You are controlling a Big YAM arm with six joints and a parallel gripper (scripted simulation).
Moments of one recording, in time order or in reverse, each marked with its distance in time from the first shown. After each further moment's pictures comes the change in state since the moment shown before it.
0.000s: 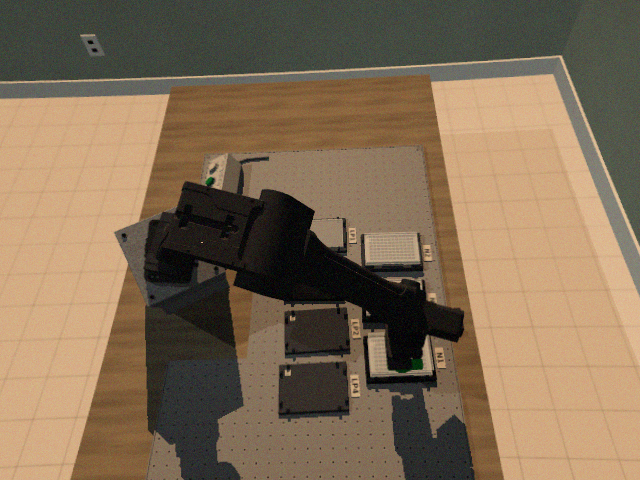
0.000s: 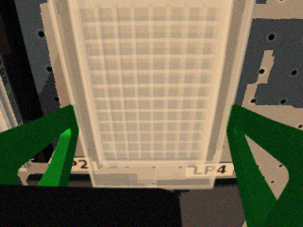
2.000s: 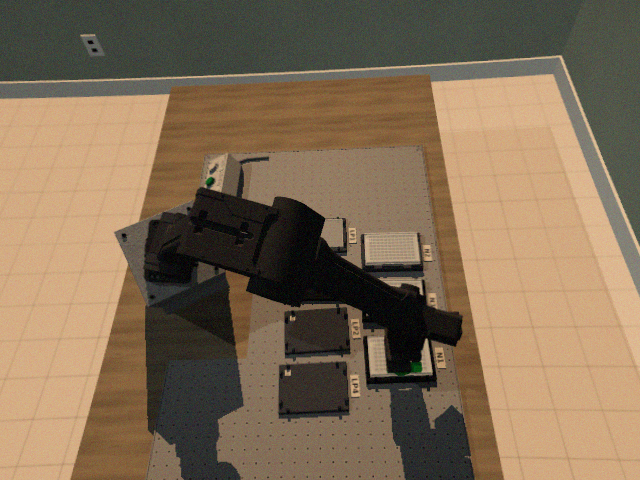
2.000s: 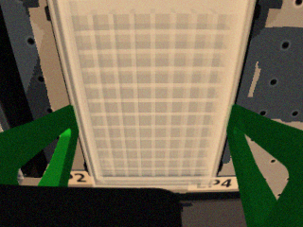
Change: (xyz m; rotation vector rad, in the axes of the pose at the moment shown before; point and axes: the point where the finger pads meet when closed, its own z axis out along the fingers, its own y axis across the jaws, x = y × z) arm 0.001 0.001 0.017 -0.001 0.005 -0.002
